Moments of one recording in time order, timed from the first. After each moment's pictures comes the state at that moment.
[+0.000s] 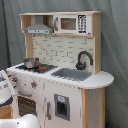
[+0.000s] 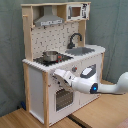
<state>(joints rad) -0.95 -1.35 1.60 -2.02 -0.58 3.07 0.61</state>
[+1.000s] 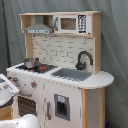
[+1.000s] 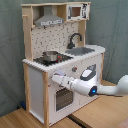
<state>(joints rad) -0.95 -1.40 1.59 -2.02 -0.58 3.04 0.24</state>
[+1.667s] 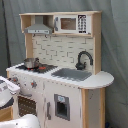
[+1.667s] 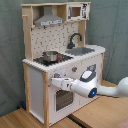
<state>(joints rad) -0.94 -1.45 1.58 -2.02 -0.58 3.02 0.02</state>
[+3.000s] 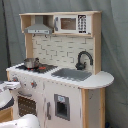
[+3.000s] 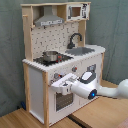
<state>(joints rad) -0.94 -1.50 1.57 -2.02 -0.58 3.01 -0.41</state>
